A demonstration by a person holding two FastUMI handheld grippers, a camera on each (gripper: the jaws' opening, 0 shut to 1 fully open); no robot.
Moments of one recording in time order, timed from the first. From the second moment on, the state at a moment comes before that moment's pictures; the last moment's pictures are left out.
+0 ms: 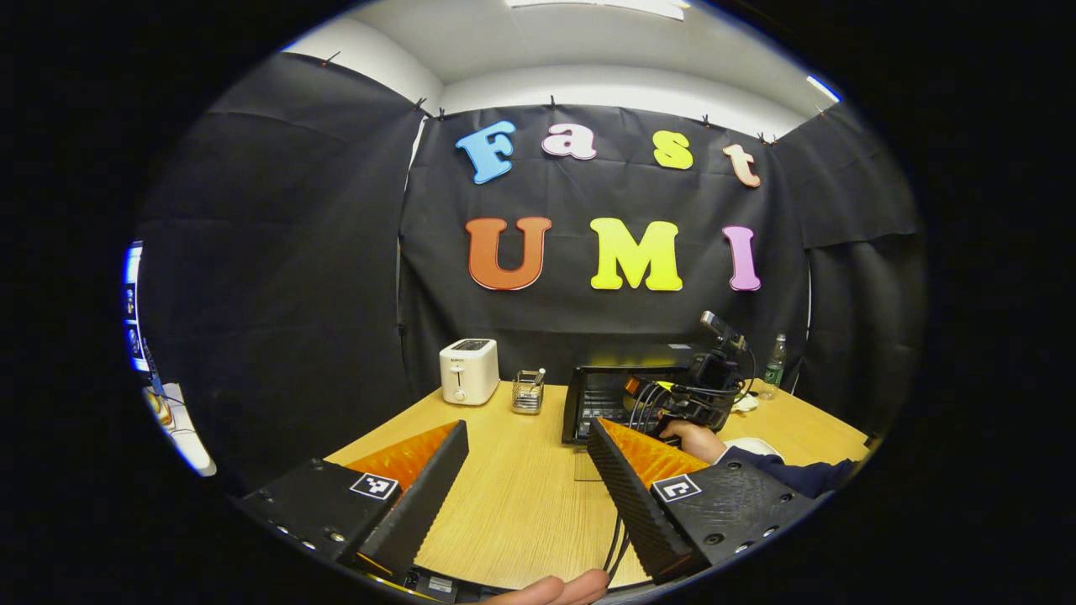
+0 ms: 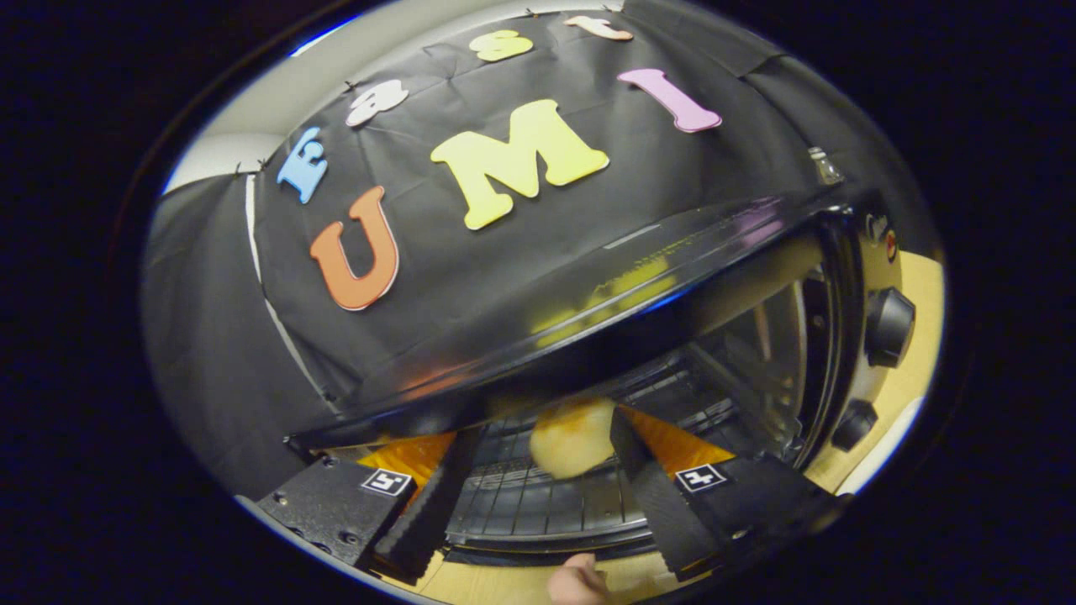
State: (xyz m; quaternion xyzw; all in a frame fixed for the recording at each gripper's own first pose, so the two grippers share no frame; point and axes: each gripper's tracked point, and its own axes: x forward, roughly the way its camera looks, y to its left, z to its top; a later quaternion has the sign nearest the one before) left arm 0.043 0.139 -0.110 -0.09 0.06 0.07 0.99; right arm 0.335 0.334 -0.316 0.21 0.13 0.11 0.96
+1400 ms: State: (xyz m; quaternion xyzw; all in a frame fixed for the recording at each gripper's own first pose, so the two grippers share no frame) left arm 0.093 0.002 -0.105 -0.10 0.08 -0.04 0.99; right arm 0.050 0.078 -0.074 0.05 -0.04 0.08 0.99
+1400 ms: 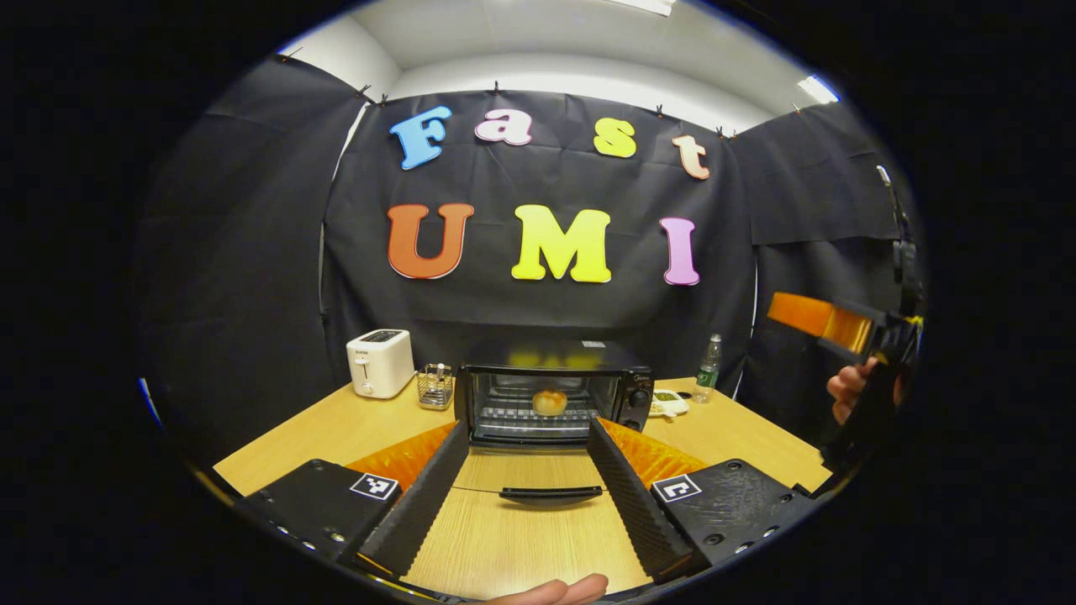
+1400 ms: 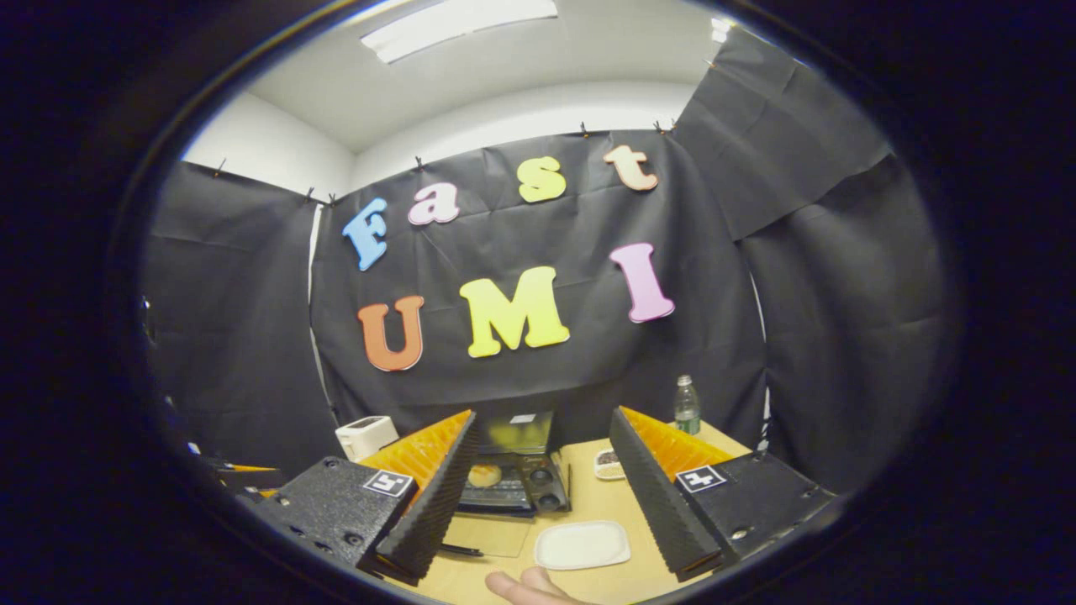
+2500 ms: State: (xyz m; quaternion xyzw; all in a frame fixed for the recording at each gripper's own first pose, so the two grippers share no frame) left arm 0.136 -0.076 -0.298 -0.05 0.30 -0.08 0.95; right arm -0.001 -0.002 -0.083 0.03 -0.01 0.03 1.00
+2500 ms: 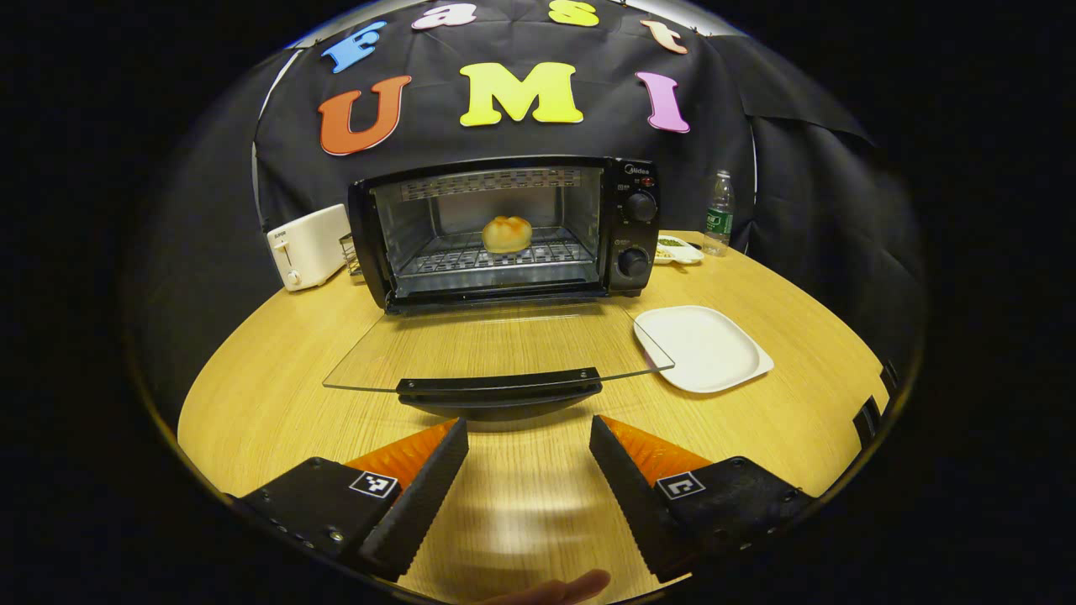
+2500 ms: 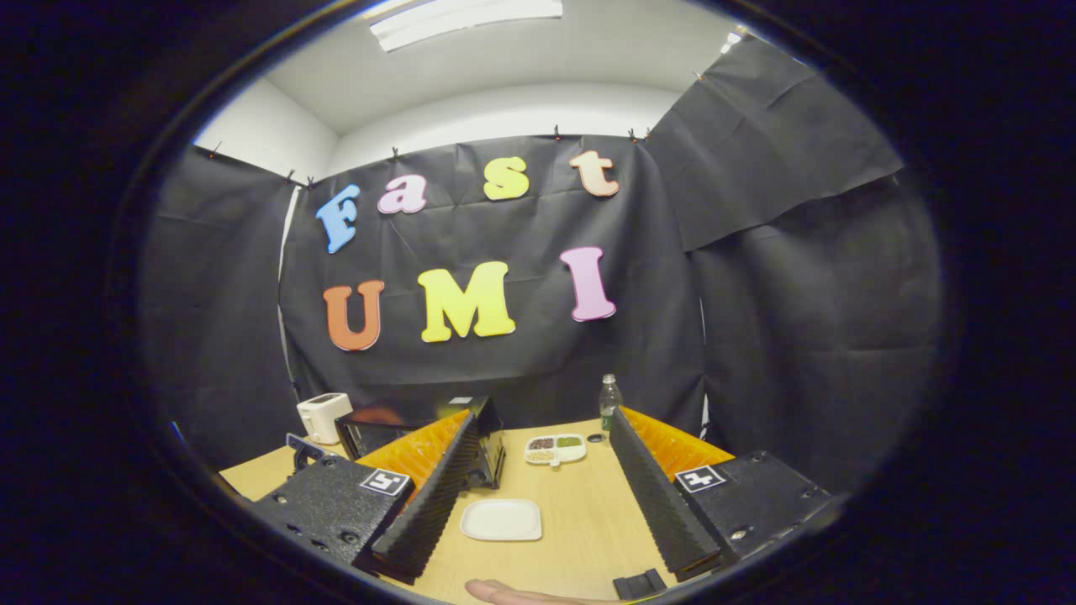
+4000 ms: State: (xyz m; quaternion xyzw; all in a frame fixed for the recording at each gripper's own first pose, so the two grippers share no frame) left arm 0.179 -0.057 -0.263 -0.07 0.30 -0.07 0.95; right arm 0.001 0.009 -0.106 0.03 0.01 0.09 1.00
